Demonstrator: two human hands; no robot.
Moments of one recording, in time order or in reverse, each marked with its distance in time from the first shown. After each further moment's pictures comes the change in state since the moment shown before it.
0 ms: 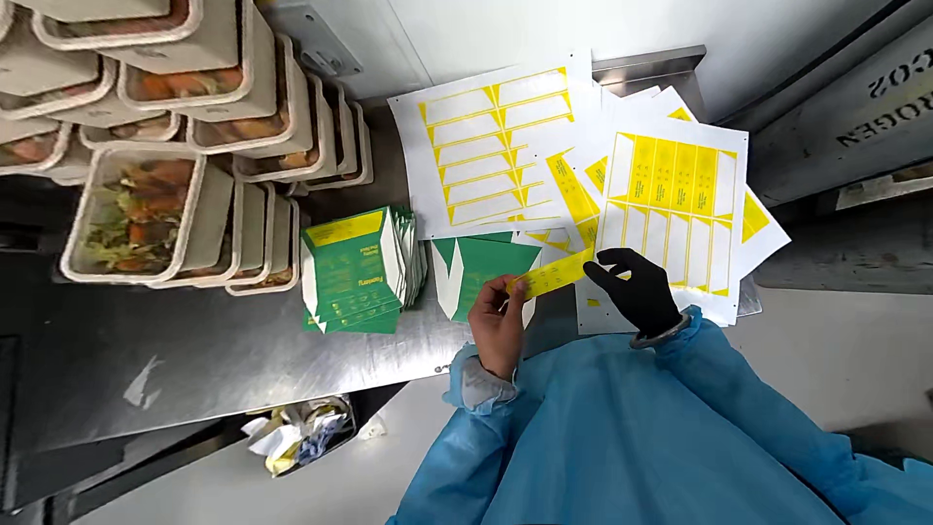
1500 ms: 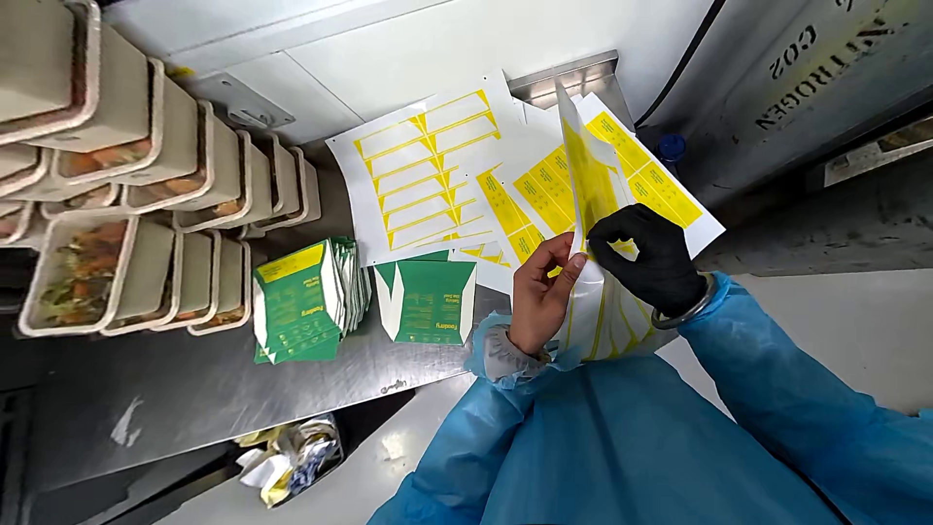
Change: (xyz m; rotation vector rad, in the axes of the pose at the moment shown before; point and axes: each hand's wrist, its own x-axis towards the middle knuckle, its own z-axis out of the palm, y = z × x) left_hand -0.018 0.063 0.196 -0.079 -0.489 0.235; right_hand 0.035 0.055 -0.159 0.129 0.168 -0.685
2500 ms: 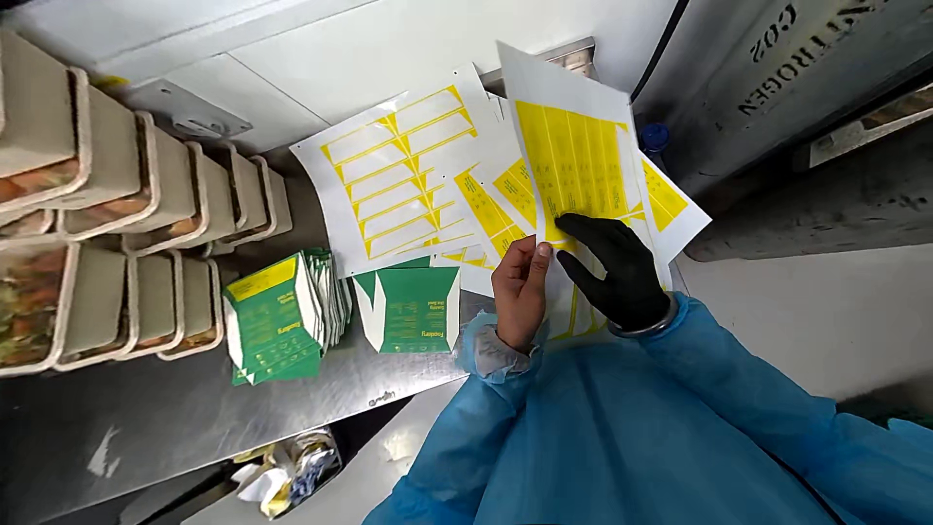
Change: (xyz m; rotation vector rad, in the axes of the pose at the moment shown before) left_hand 0.011 -0.022 0.008 0.047 0.148 -0.061; right_hand -0.021 0.007 0.025 -0.197 0.095 -0.021
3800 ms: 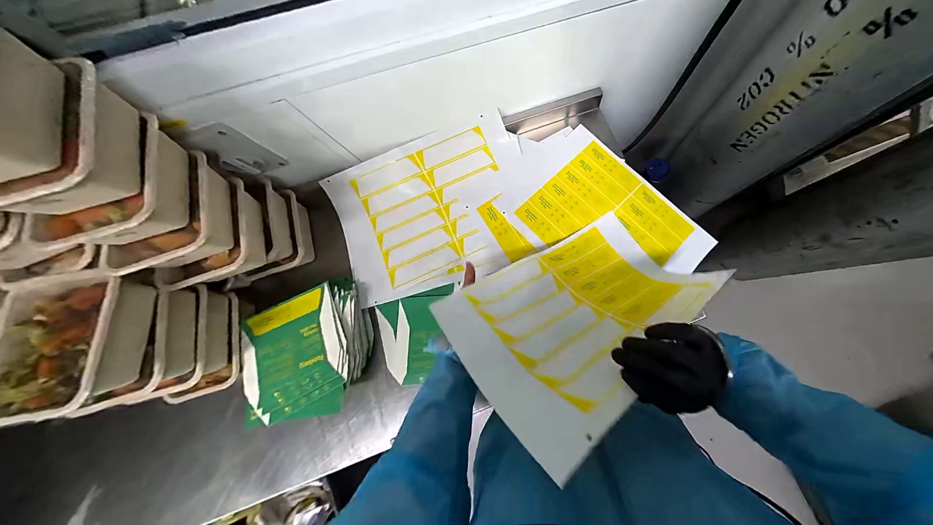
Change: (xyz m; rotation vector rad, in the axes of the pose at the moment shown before) left_hand 0.069 -0.037 -0.133 -0.508 0.147 -0.906; right_hand -0.065 -0.018 -0.042 -0.396 -0.156 -0.794
